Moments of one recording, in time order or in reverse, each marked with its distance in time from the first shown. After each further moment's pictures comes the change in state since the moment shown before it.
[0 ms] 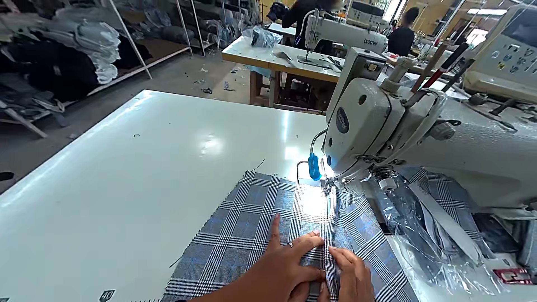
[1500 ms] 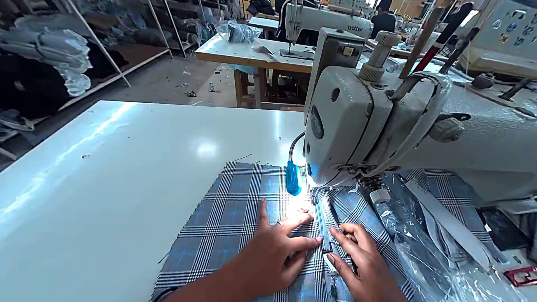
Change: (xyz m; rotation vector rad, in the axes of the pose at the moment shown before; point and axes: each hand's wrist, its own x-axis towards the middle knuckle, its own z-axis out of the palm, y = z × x) left_hand 0.044 -0.047 0.006 0.092 0.083 -0.065; right_hand 0.063 0.063 -0.010 0.077 -0.105 -0.074
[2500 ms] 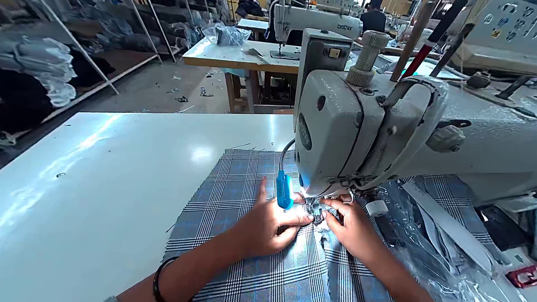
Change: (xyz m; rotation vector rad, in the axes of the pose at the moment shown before) left_hand 0.040 -0.058 -0.009 -0.083 -0.078 0.107; right_hand 0.073 0.021 0.008 0.193 -0.062 0.246
